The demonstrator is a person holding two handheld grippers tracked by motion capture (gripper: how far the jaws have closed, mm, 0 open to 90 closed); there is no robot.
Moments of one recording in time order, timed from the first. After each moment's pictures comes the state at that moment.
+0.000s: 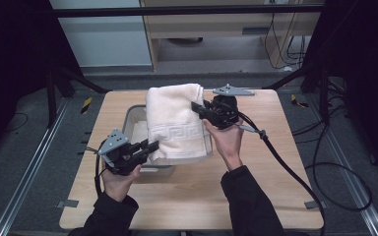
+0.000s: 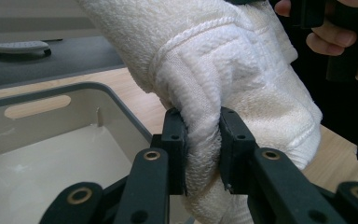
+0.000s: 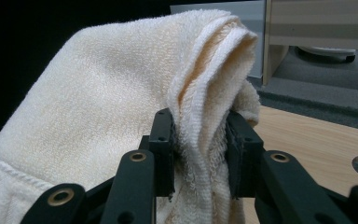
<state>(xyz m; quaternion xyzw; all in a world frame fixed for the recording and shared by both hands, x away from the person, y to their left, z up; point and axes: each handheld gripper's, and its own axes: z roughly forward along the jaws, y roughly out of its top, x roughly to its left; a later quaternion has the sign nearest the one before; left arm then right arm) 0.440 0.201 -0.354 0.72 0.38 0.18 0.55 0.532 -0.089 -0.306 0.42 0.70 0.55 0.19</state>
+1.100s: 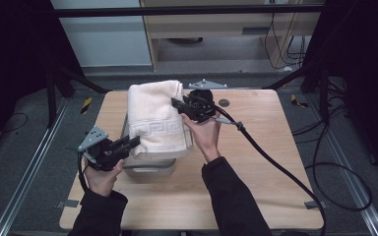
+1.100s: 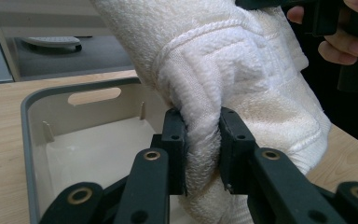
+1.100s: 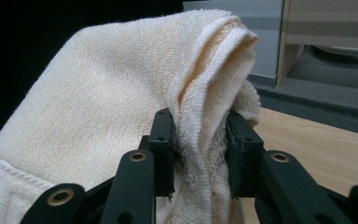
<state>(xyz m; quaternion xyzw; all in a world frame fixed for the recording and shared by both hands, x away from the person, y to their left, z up) 0.449 0.245 -0.355 0.70 0.42 0.20 0.54 0.556 -0.036 -0.308 0.41 0.71 0.55 0.17</state>
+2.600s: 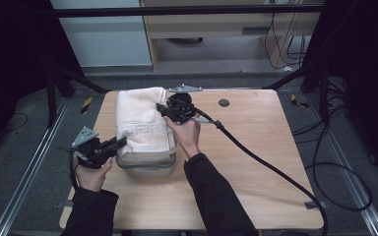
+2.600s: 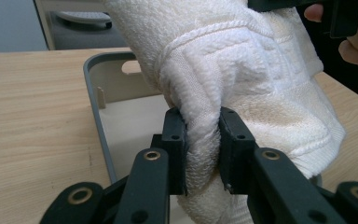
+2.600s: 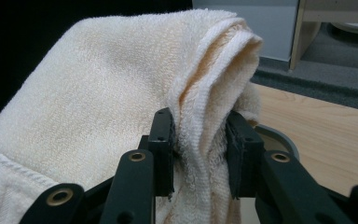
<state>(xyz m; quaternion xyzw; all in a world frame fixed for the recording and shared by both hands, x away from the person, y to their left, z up) 0.468 0.281 -0.381 0.70 0.47 0.21 0.49 0.589 0.015 -0.349 0.41 0.73 0.53 0.15</state>
